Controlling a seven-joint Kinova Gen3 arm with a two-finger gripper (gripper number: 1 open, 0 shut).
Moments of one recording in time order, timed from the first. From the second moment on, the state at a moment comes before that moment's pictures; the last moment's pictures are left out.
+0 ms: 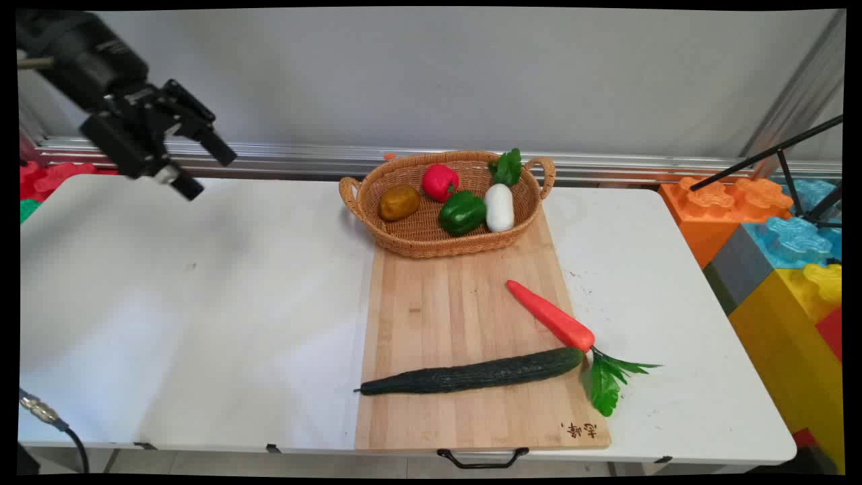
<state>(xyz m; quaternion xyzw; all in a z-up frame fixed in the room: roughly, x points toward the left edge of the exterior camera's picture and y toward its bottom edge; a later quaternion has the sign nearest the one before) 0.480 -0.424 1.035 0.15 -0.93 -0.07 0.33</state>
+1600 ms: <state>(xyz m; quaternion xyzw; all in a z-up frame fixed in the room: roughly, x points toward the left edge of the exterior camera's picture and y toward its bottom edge) 0.329 -0.392 1.016 0.06 -0.92 -0.02 0.39</state>
